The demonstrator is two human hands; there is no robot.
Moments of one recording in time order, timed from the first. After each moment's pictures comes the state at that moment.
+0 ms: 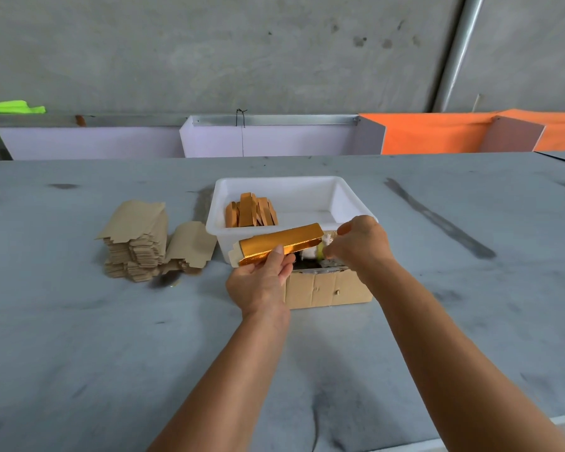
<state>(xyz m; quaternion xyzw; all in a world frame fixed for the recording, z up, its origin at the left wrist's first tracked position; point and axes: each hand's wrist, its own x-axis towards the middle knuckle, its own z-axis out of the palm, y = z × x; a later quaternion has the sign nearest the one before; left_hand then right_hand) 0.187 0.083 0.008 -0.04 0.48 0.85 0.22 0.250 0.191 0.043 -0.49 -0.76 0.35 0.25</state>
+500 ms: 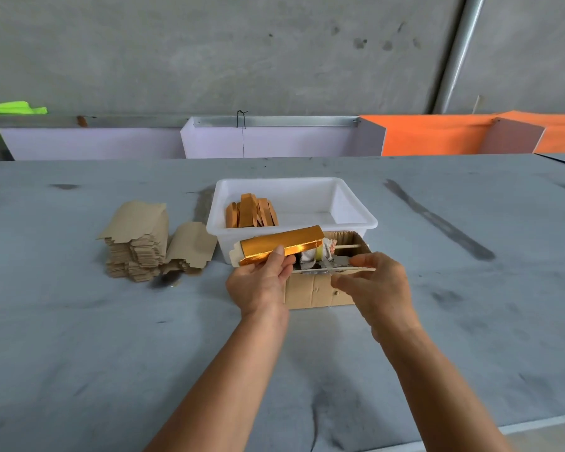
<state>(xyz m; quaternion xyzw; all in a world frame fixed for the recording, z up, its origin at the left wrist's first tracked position) 0.189 0.083 0.007 -0.03 0.49 0.84 0.22 0.298 0.149 0.017 -0.45 -0.66 0.50 0.34</state>
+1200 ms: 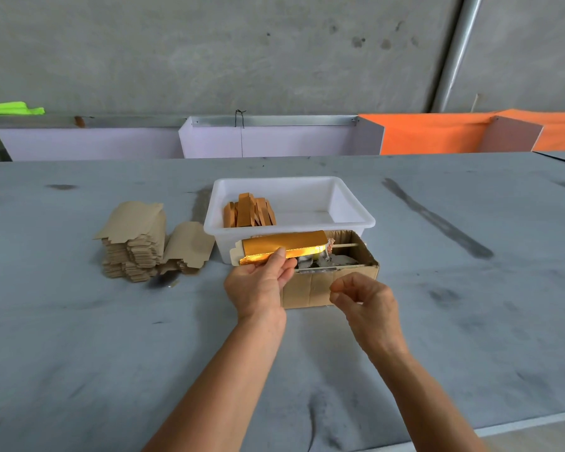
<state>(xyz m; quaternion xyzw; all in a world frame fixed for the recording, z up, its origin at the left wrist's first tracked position) 0.192 0.079 0.007 0.01 0.49 0.84 0.22 0.303 0.150 -0.027 -0.39 -0.72 0.46 0.36</state>
